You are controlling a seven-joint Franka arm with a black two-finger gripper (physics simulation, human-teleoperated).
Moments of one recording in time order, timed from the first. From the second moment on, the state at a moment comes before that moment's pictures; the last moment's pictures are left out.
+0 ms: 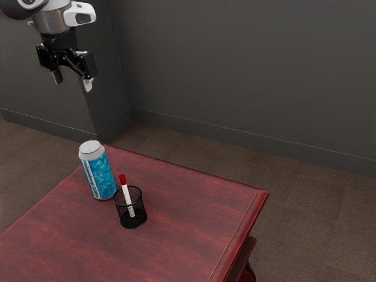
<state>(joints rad) -0.20 -0.14 0.25 -1.63 0.13 1.55 -0.03</state>
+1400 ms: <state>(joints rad) -0.22 0.04 0.25 -2.11 0.02 2.07 0.02</state>
